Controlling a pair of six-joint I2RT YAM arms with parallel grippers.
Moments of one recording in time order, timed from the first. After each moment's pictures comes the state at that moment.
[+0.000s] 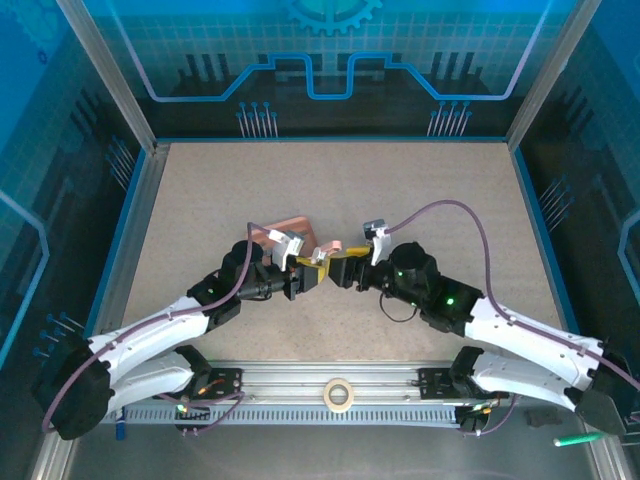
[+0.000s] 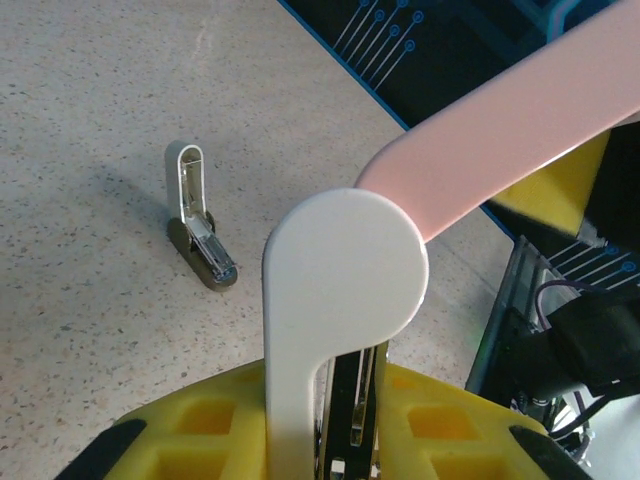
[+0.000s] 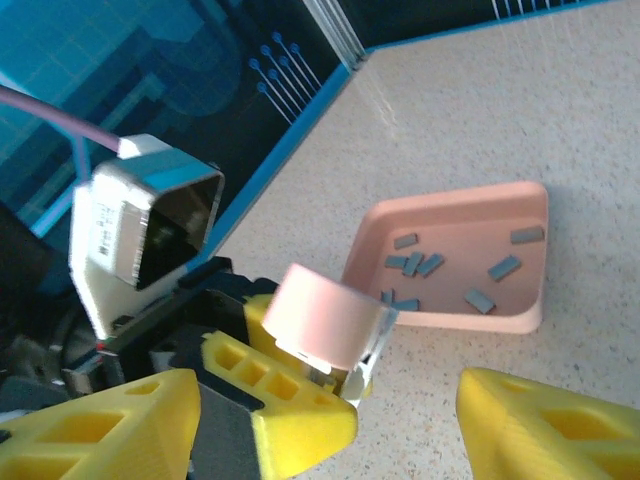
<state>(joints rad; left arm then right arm) -0.67 1.04 0.50 0.19 0.38 -0.46 0.93 0.96 0.68 -0.03 0.05 0.63</state>
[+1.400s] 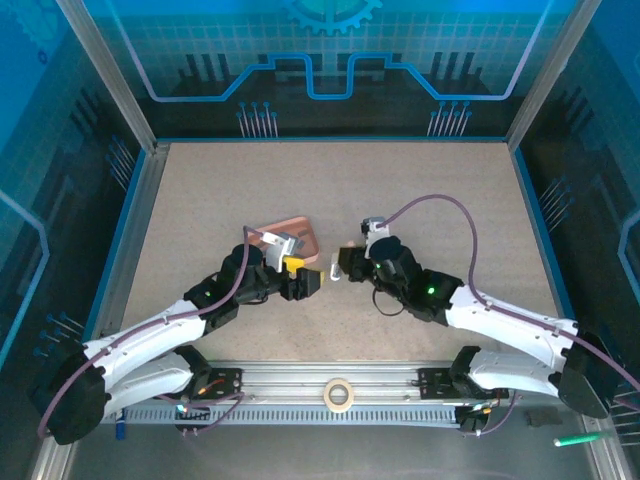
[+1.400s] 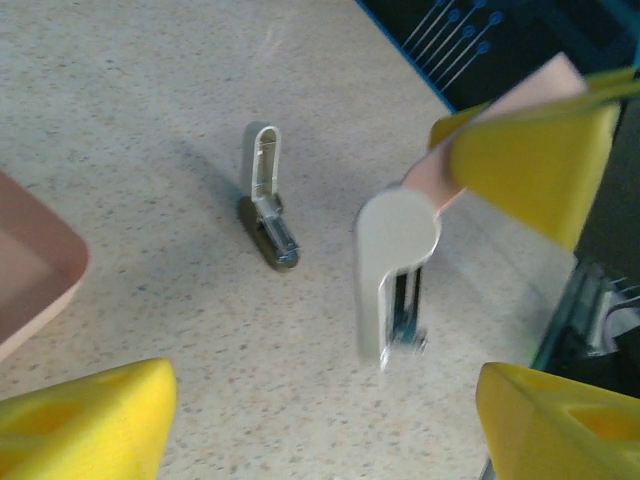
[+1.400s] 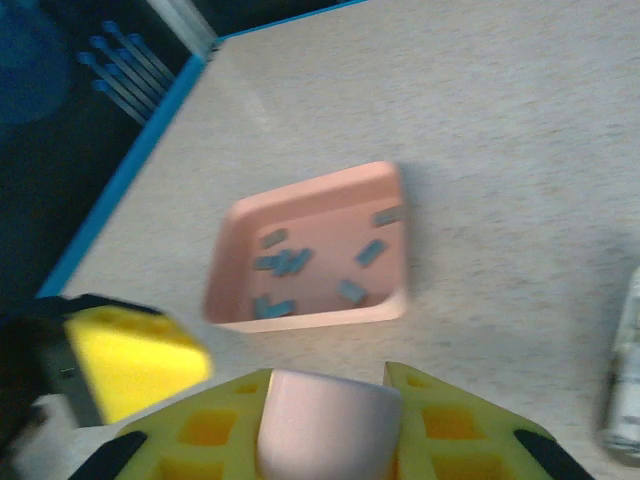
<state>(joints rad) -0.68 1.00 0.49 0.10 0.24 -0.49 0.88 1.10 0.73 -0.13 0.24 0.63</state>
